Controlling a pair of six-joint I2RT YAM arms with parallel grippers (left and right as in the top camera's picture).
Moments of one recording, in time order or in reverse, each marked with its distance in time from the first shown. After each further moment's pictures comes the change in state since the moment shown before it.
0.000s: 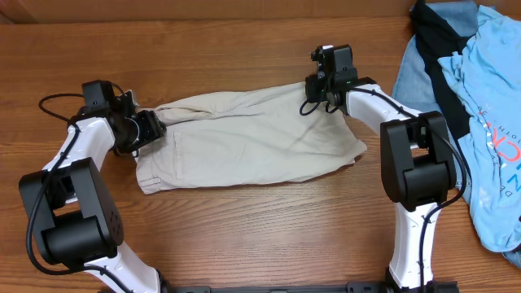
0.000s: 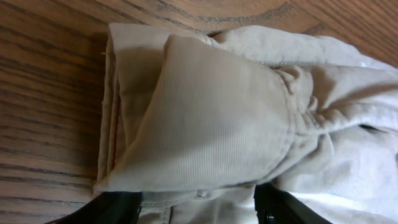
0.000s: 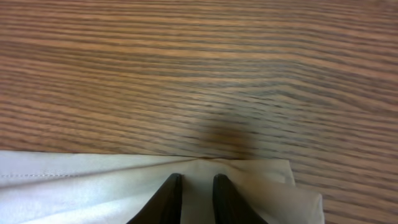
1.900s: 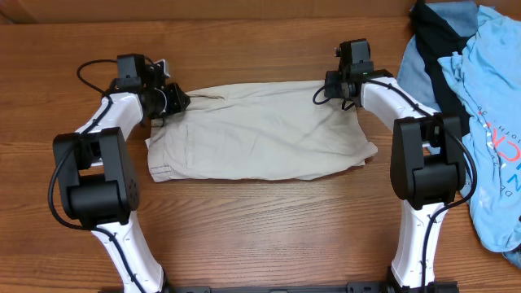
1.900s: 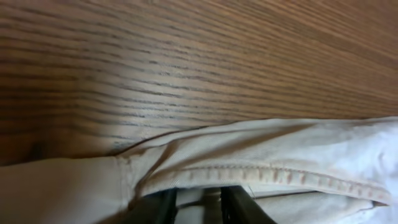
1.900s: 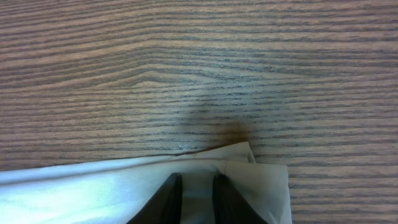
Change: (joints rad) left arm -0.140 0.245 0.254 0.152 0.121 -0.013; right arm -0.070 -0.002 0.049 -0.157 0.103 0.103
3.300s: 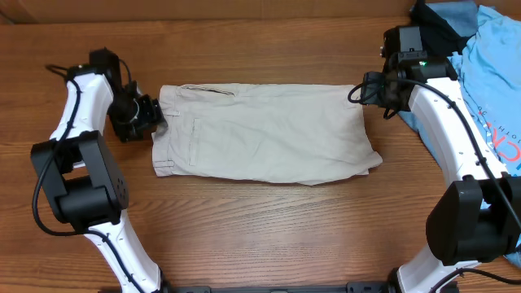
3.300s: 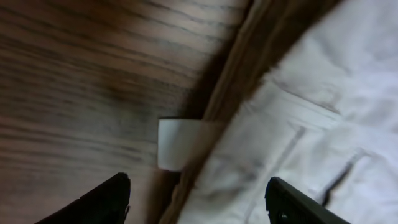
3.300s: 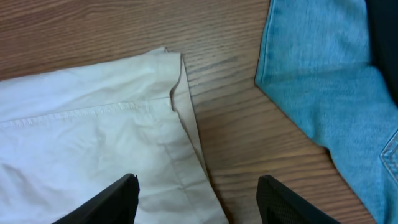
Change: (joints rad) left arm 0.093 -0.001 0.219 -0.697 -0.206 0.007; right arm -0.077 -0.424 -0.016 -0.564 0.060 0.056
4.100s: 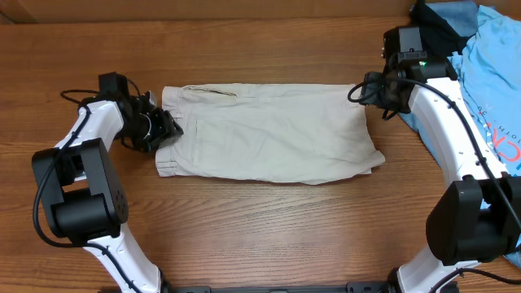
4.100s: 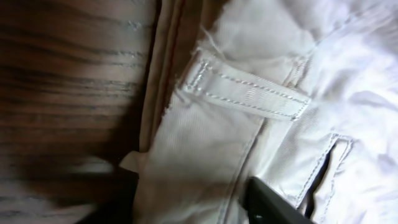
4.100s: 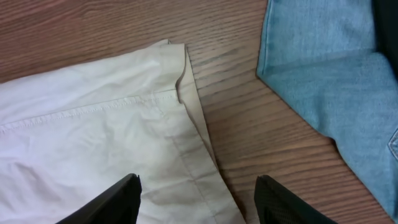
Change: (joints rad) left arm -0.012 -0.097 -0.319 0.332 0.235 0.008; right arm 0.000 0.000 0.000 -0.014 -0.008 0.042
